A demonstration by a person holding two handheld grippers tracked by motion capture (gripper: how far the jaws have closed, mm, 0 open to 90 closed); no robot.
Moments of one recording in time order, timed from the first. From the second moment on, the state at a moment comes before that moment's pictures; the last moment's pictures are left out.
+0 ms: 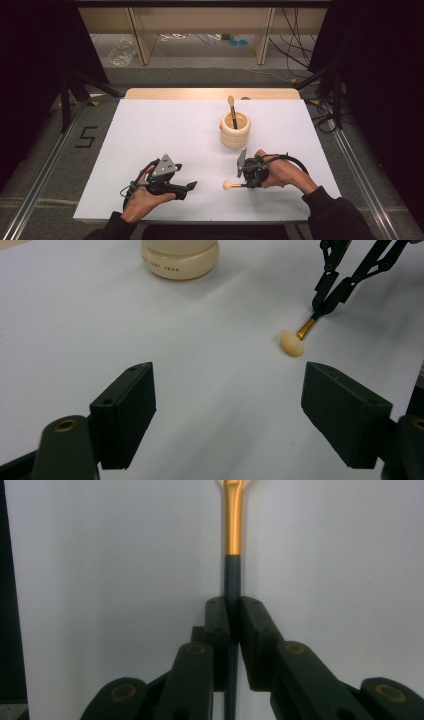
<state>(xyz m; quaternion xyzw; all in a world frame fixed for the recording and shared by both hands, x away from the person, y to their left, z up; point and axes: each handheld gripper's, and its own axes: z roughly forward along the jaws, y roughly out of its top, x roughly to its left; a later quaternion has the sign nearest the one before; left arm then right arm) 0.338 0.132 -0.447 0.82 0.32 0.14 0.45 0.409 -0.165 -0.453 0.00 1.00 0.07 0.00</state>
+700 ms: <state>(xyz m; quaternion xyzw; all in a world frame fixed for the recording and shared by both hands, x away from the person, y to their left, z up) 0.338 0.133 -0.446 0.82 0.32 0.14 0.45 0.409 -0.166 -0.443 0.02 1.00 0.09 0.02</state>
